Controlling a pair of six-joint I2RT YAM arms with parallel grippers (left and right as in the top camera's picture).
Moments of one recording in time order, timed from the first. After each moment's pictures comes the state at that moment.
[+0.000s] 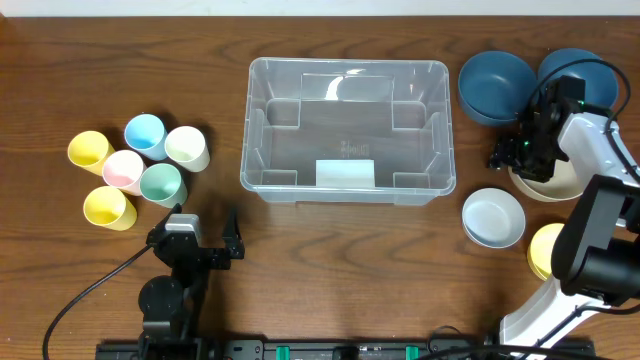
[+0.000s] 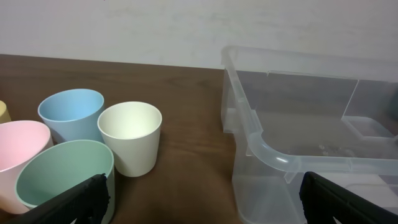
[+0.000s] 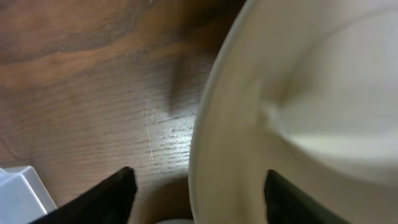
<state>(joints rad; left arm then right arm) -0.03 0.01 0.06 -0.21 0.07 -0.12 -0.25 1.94 1.34 -0.88 -0.13 0.04</state>
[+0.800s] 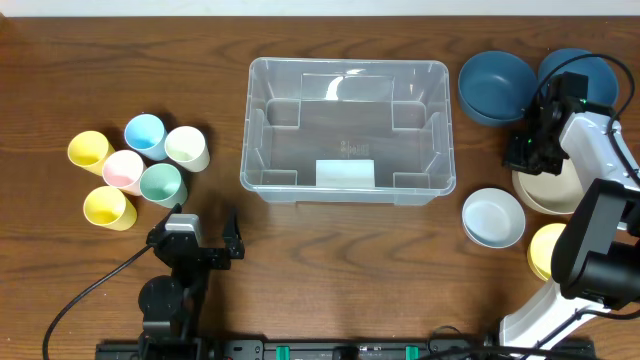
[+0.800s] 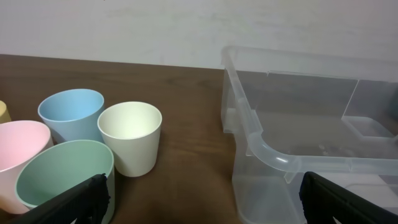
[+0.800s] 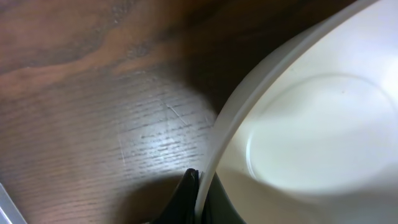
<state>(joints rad) -0.03 0.01 0.06 -0.21 0.07 -0.12 -0.25 1.92 1.35 -0.89 -0.03 0.04</state>
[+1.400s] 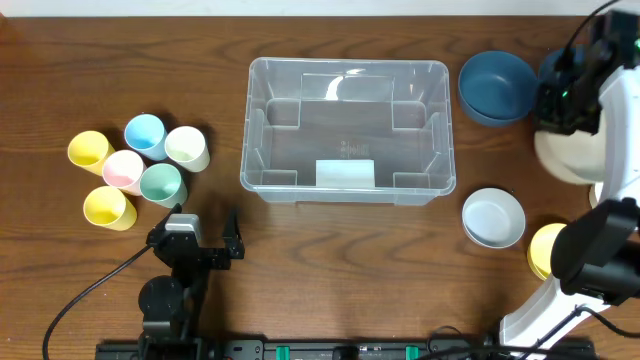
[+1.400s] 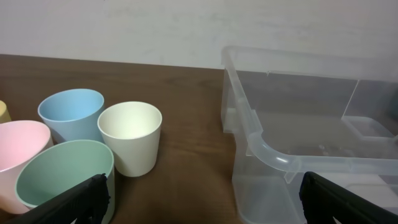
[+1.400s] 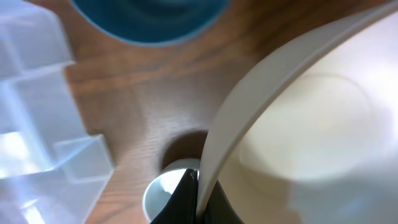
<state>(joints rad) -0.03 0.01 0.06 -0.21 0.07 -0.12 -0.25 1.94 1.96 -1.42 -0.07 0.03</state>
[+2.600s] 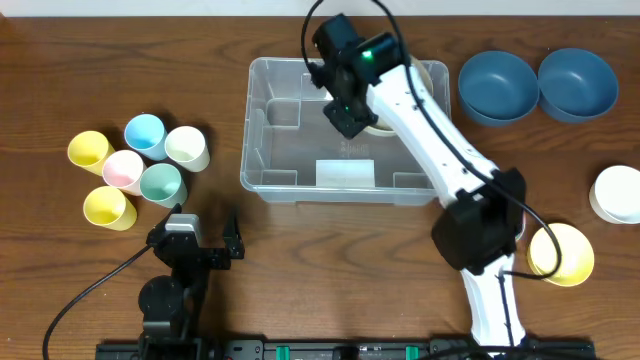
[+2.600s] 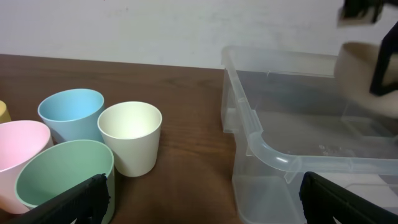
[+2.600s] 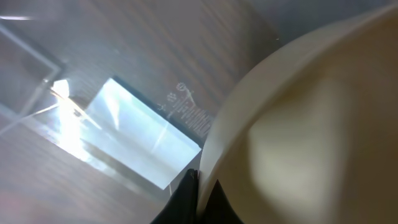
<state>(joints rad) -0.03 0.01 0.06 -0.21 0.07 -0.12 0.55 2.26 2.21 -1.34 0.11 -0.14</state>
